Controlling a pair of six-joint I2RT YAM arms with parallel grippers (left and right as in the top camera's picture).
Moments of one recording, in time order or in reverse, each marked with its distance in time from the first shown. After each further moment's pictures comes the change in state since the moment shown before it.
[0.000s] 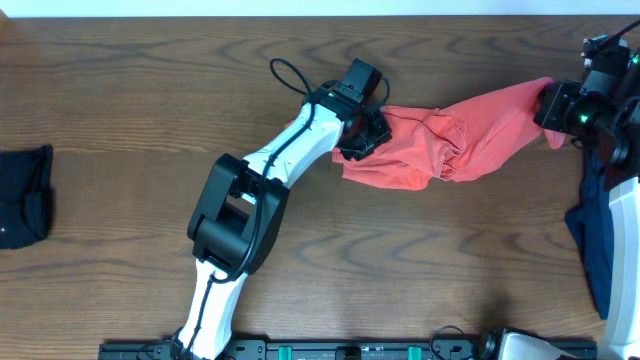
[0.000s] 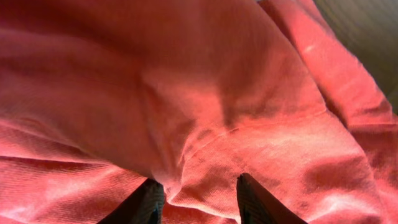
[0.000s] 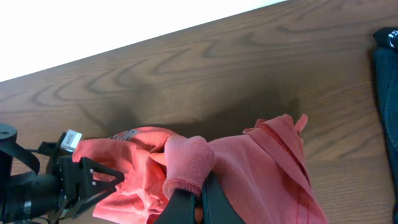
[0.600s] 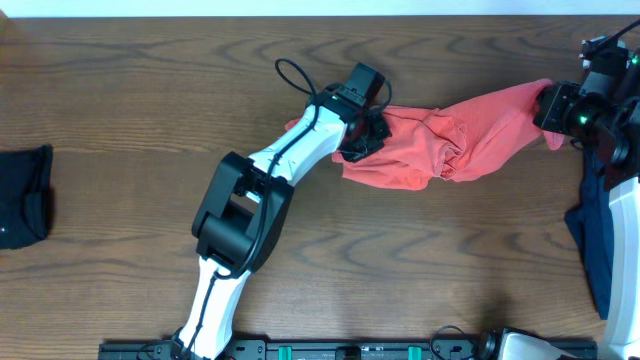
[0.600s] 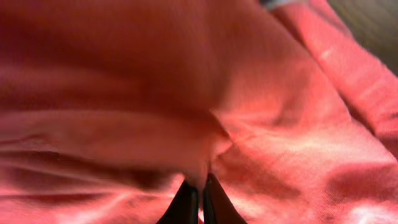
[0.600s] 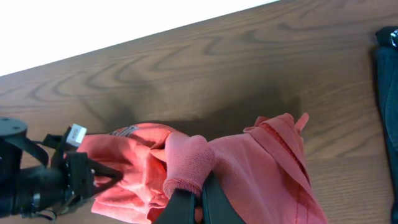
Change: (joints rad) left arm 0.008 0.022 0.000 0.011 -0.037 0.089; right arm 0.000 0.000 0.000 -0.010 -0.003 -0.020
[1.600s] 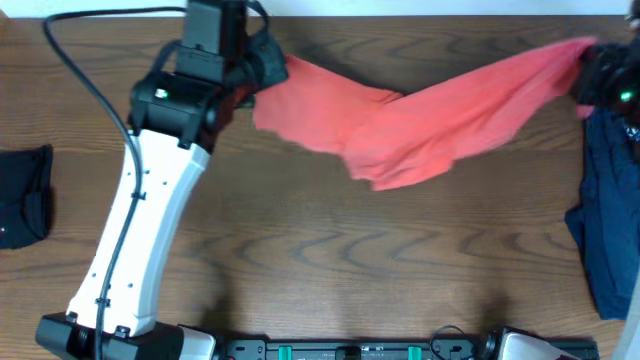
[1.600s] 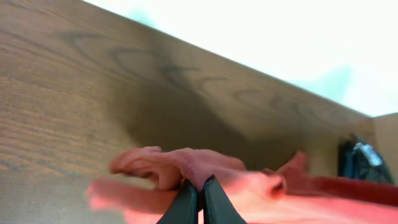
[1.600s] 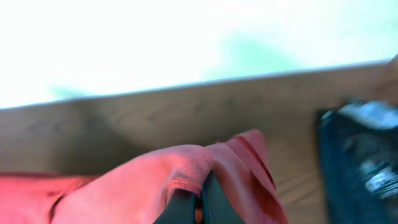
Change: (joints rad) left arm 0.278 -0.652 0.070 -0.251 -0.264 0.367; right arm -0.006 -0.002 0.336 -0.118 0.076 -0.063
